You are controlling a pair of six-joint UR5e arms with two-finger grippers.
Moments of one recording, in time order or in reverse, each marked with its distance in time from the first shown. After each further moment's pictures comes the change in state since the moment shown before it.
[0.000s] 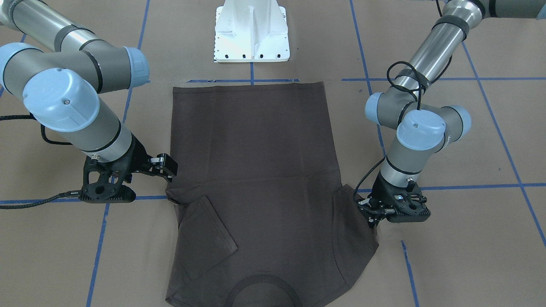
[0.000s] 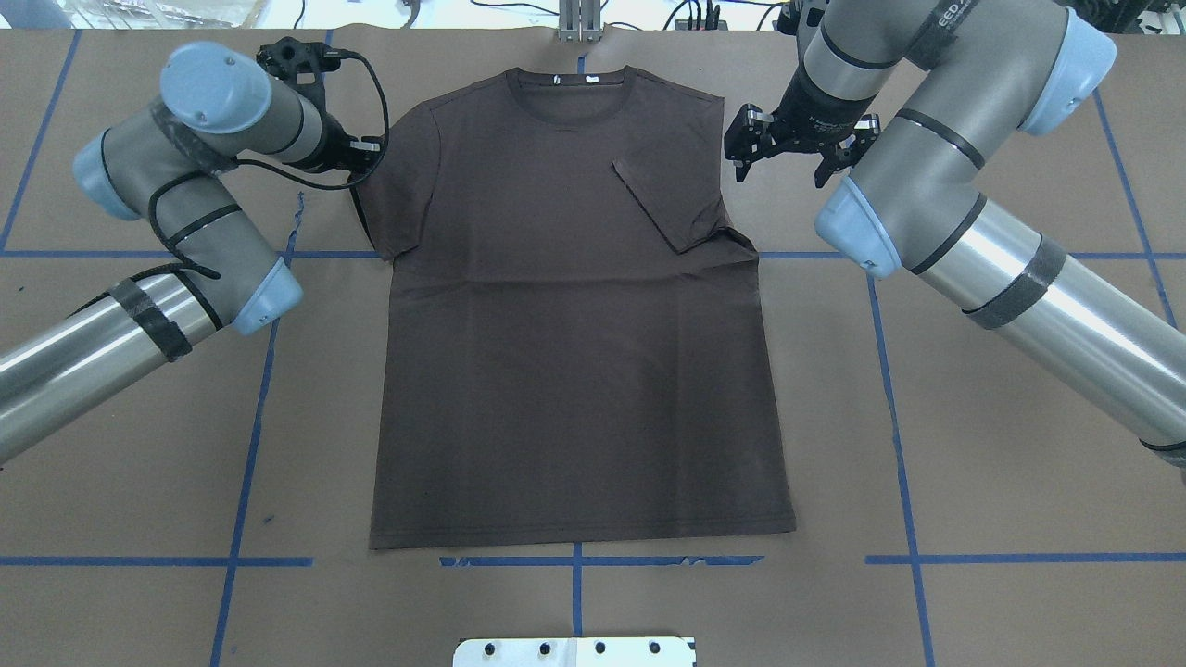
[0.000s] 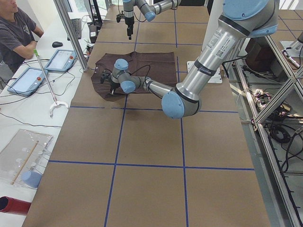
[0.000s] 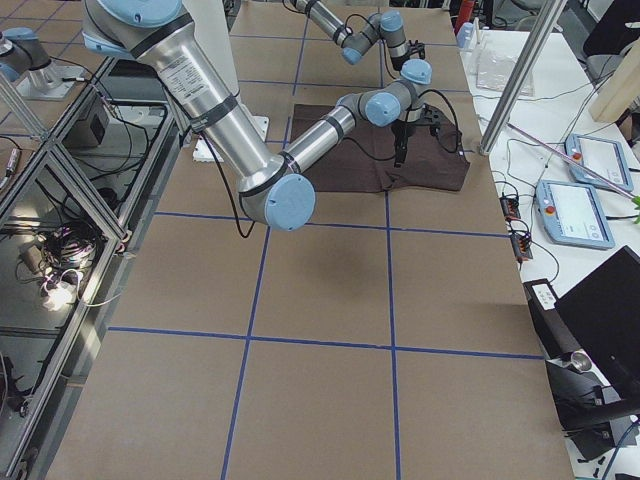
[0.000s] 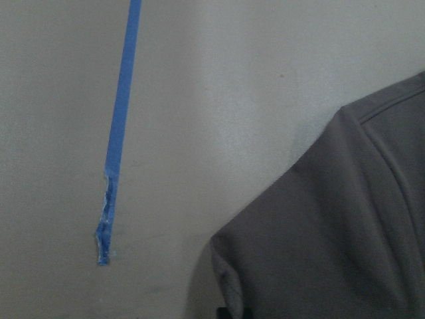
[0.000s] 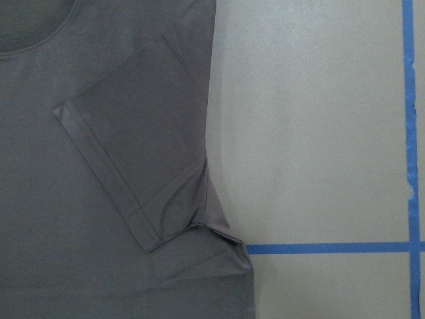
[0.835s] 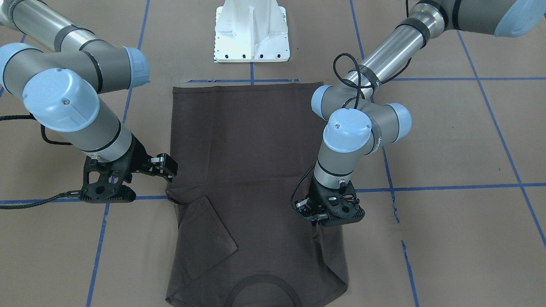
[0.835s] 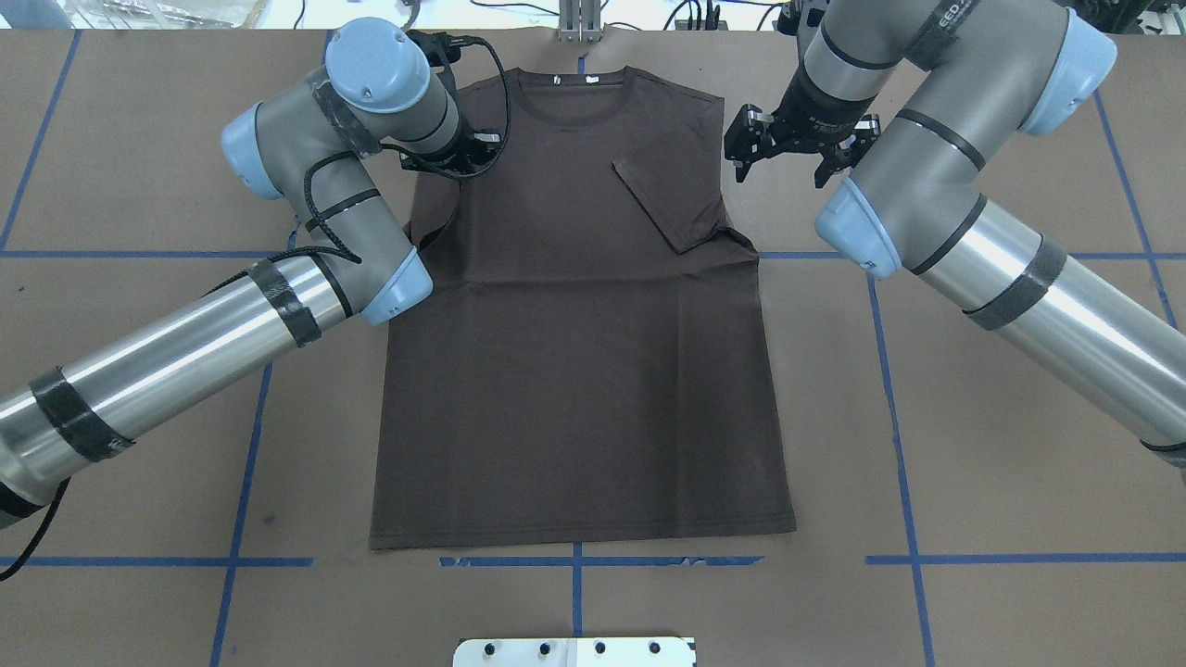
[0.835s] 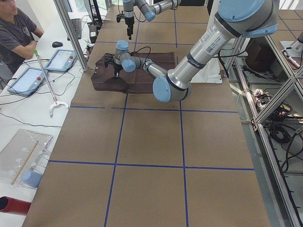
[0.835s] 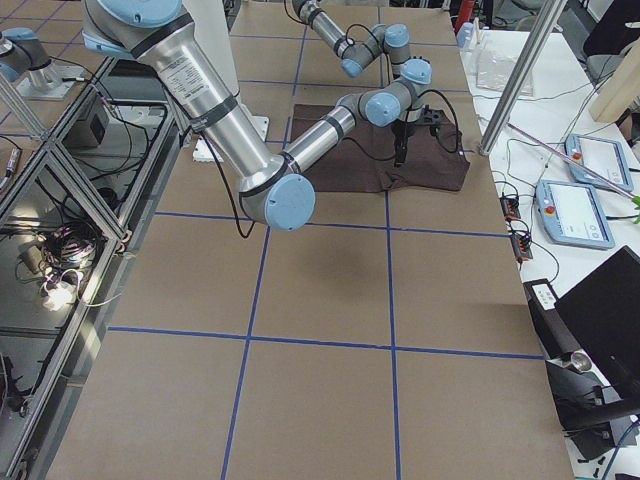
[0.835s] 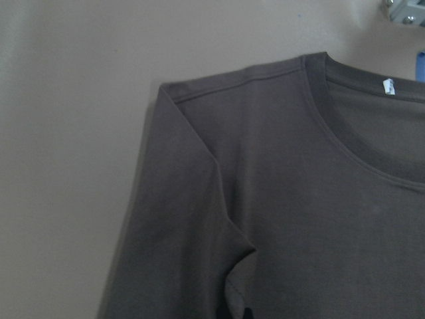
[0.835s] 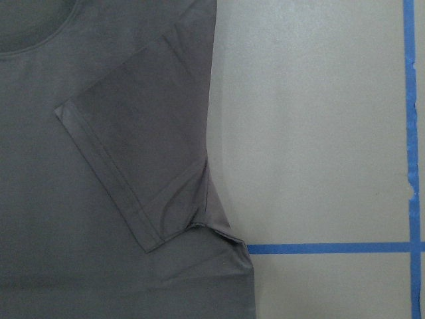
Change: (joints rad) left arm 0.091 -0.228 0.151 0.076 0.024 -0.183; right arm 0.000 0.000 0.000 0.001 0.000 0.000
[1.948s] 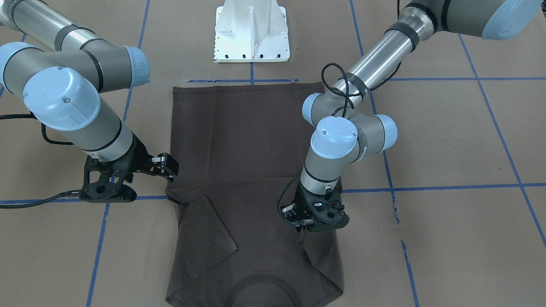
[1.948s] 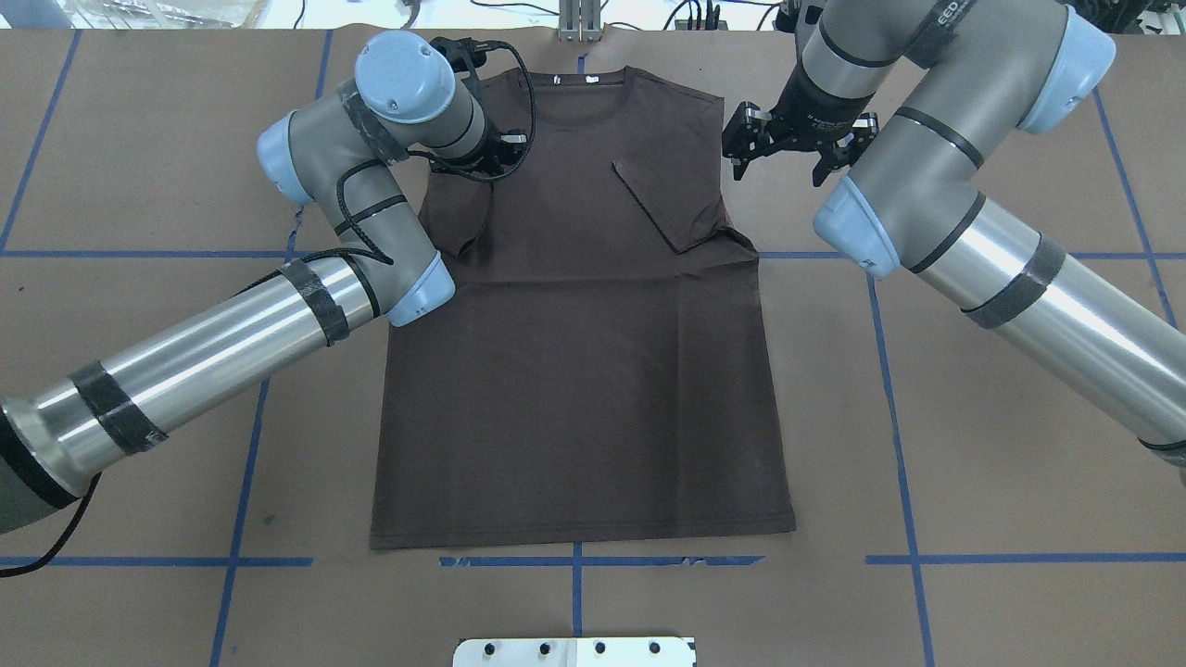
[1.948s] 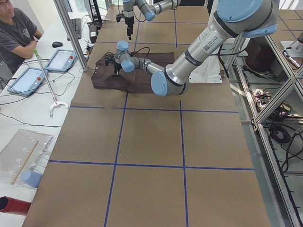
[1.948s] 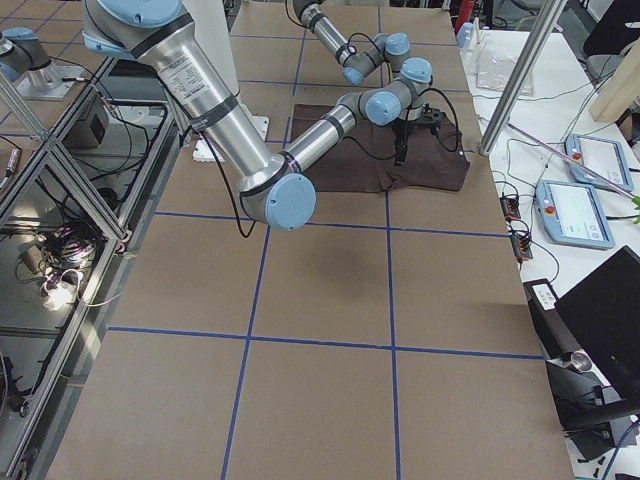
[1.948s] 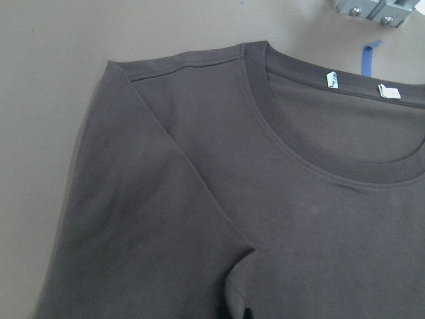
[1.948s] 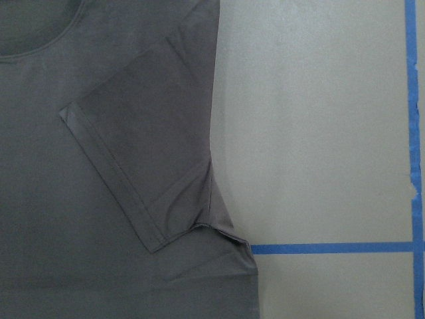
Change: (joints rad) left arm 0.017 -0.048 0.105 -0.121 0.005 -0.037; right arm 0.000 0.003 0.001 0.000 0.000 0.007
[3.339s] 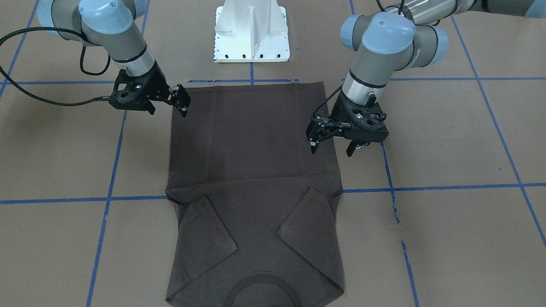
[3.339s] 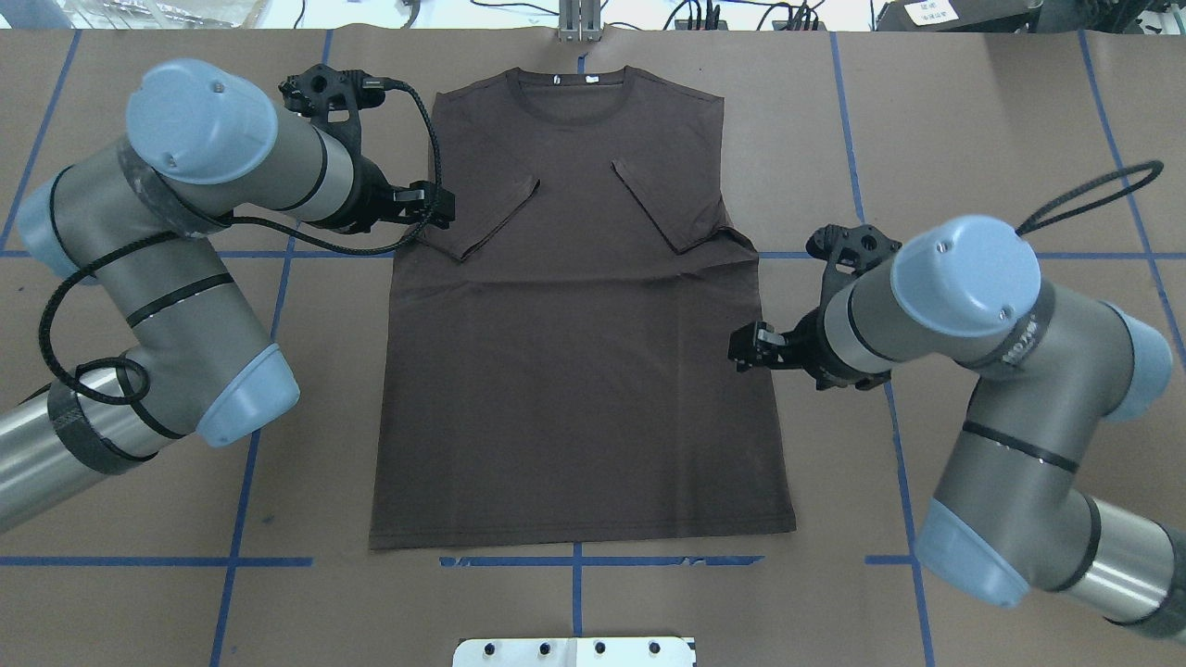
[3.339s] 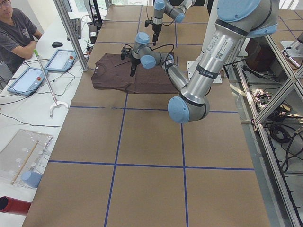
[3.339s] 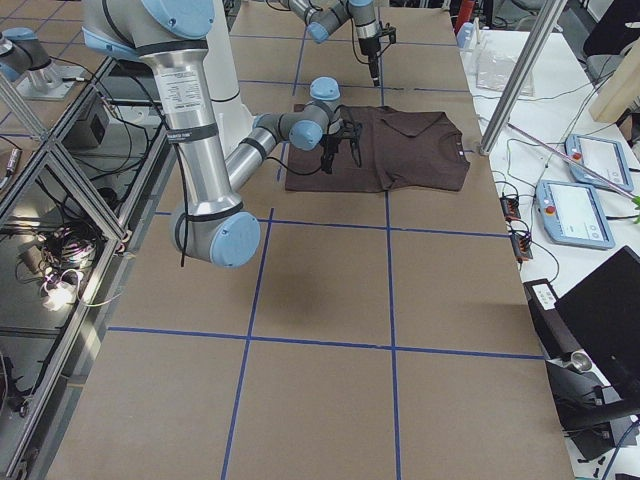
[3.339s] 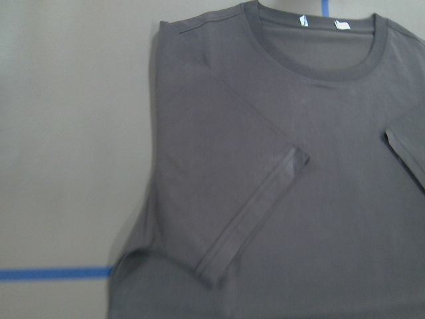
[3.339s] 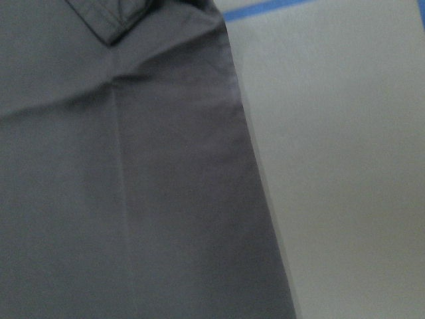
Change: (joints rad) left arm 0.013 0.405 -0.802 0.374 -0.045 0.151; right arm -0.377 -0.457 0.479 0.236 -0.284 0.517
